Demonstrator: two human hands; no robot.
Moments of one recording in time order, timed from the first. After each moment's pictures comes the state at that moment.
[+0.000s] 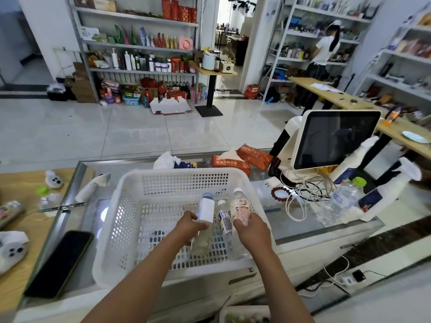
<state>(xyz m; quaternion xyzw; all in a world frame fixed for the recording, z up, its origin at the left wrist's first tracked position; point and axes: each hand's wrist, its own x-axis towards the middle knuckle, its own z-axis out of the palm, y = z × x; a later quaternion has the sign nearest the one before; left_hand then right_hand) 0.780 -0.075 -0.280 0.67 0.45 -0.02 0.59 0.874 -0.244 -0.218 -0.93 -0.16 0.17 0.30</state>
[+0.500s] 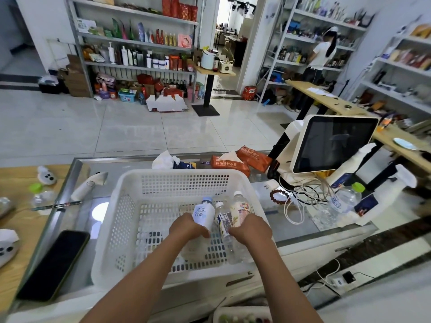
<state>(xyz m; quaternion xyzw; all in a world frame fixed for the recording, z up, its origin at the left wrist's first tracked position) 0.778 -0.073 -0.252 0.77 0.45 -0.10 0.44 0.879 -0.223 -0.201 -0.97 -0.19 0.16 0.08</state>
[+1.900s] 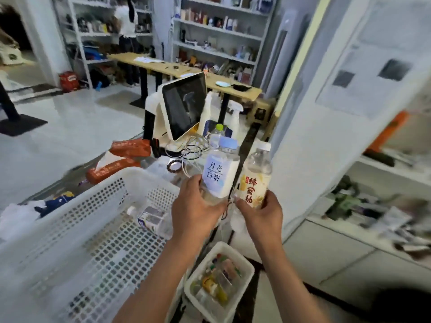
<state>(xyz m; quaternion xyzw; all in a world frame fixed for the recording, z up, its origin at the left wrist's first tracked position) 0.764 -0.199 -0.124 0.87 -0.01 0.18 0.46 0.739 -0.346 -0.126 -0.77 0.18 -0.20 0.58</state>
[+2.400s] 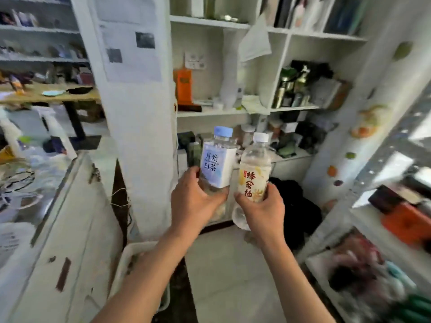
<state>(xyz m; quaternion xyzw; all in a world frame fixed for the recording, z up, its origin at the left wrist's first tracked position) 0.519 -0.480 -0.080 0.80 -0.32 0.03 0.50 0.399 -0.575 -0.101 -0.67 0.42 -0.41 0.46</state>
